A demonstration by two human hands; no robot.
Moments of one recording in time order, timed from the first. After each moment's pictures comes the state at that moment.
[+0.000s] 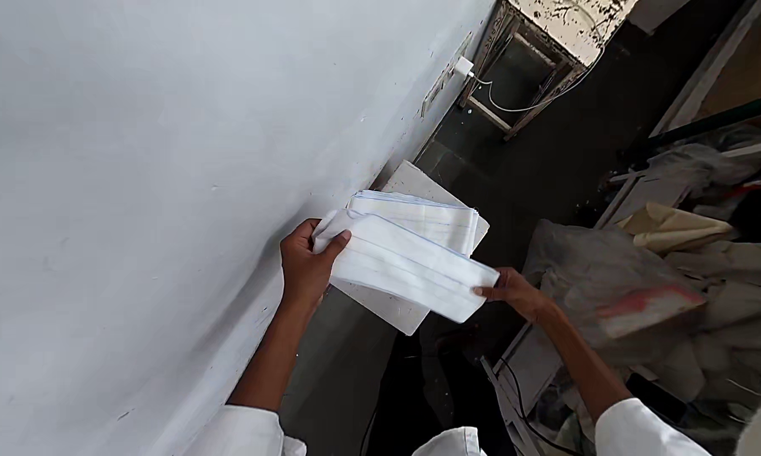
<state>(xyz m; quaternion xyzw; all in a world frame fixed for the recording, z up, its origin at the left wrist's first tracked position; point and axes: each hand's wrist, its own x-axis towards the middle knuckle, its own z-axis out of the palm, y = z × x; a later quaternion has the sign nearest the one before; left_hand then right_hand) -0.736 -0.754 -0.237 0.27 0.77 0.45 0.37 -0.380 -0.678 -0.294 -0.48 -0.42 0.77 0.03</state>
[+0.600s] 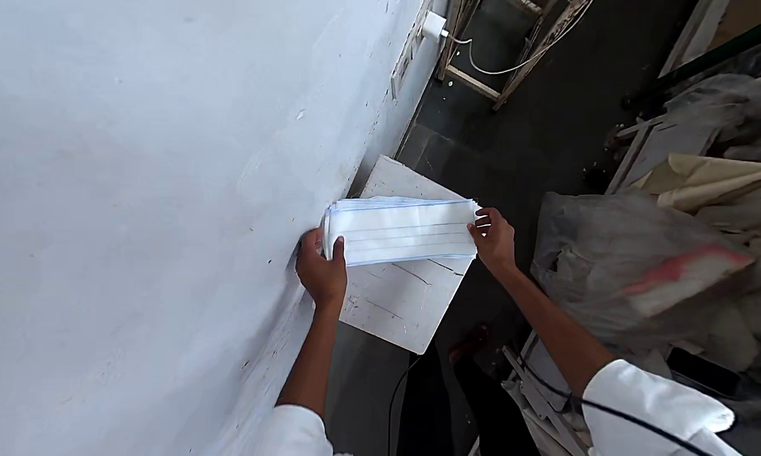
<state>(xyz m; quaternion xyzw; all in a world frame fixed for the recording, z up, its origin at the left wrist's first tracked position) -0.732 -0.728 -0.388 0.35 0.87 0.24 0.23 -0.440 -0.629 -0.400 -0.71 -0.54 0.43 0.13</state>
